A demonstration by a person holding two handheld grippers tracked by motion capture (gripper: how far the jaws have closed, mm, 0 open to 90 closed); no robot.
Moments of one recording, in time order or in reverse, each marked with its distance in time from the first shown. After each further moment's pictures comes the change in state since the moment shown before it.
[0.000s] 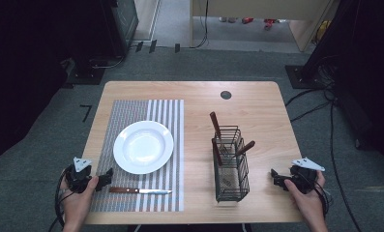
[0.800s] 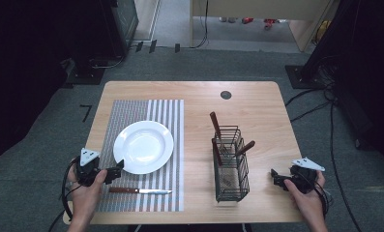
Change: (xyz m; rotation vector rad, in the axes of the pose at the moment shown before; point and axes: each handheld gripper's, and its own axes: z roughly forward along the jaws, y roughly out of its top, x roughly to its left) left arm -0.042 0.041 -0.027 -0.100 -0.133 0.007; right arm 0.000 0.000 0.000 0.000 0.000 0.000
